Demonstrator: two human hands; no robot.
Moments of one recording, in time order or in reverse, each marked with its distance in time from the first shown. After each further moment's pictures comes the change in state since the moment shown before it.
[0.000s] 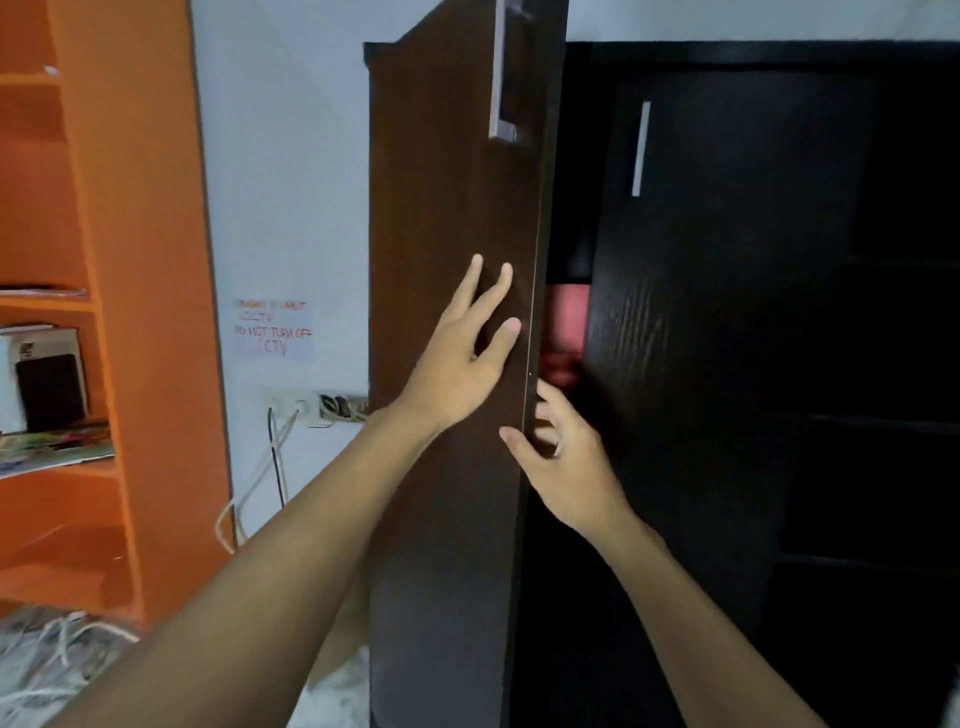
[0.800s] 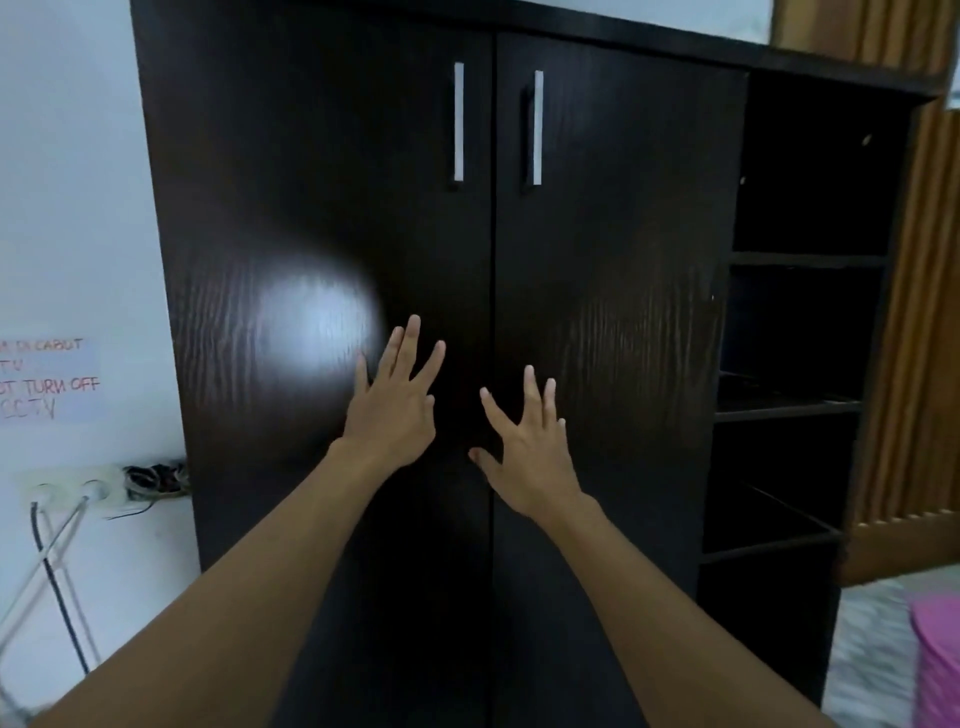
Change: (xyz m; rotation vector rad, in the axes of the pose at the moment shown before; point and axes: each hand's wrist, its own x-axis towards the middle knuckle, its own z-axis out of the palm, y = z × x) left_hand 0.086 -0.131 0.104 0.691 -0.263 0.077; right_hand 0.105 0.127 -0.041 -1.090 0.045 0.117
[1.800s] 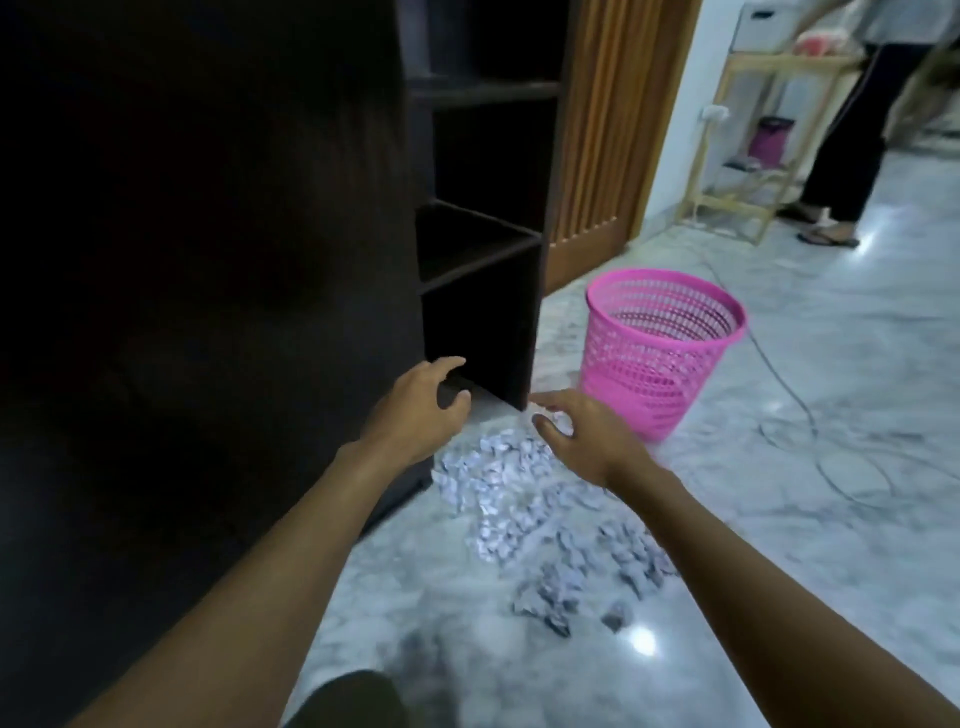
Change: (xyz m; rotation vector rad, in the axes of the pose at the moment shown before) left_hand -0.146 0.298 0.206 -0.867 -0.652 0.234; right_hand -0.343 0.244 -0.006 0.085 -0.251 0.716
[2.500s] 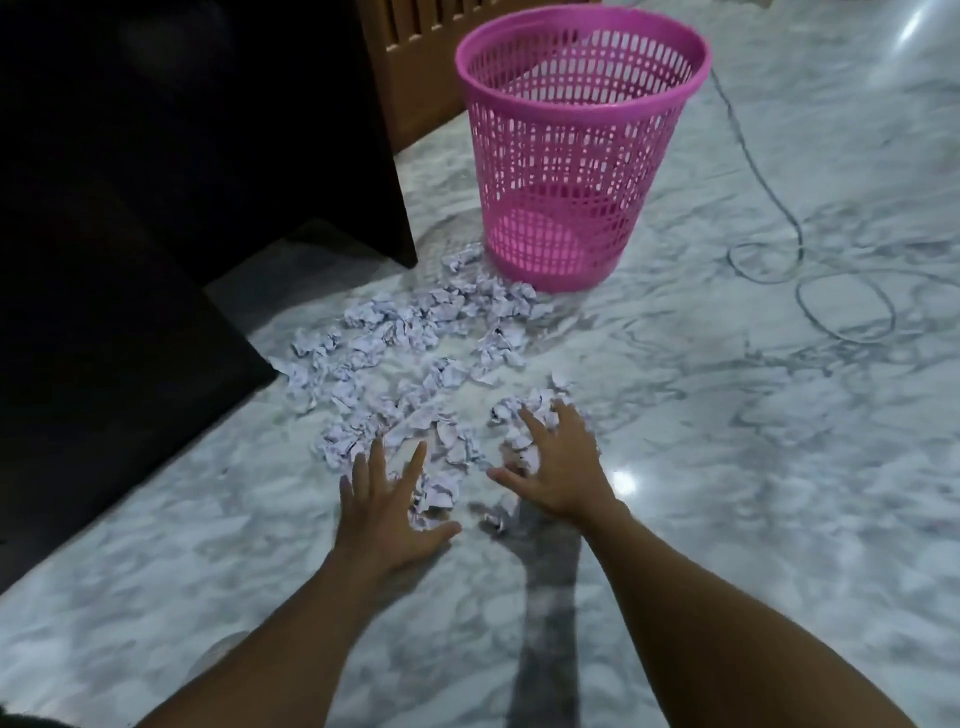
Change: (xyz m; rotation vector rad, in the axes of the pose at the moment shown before) left_hand -0.063 -0.062 0.387 0.403 -0.483 -0.283; right_hand -0.096 0.332 0.179 0.000 -0.234 0.301
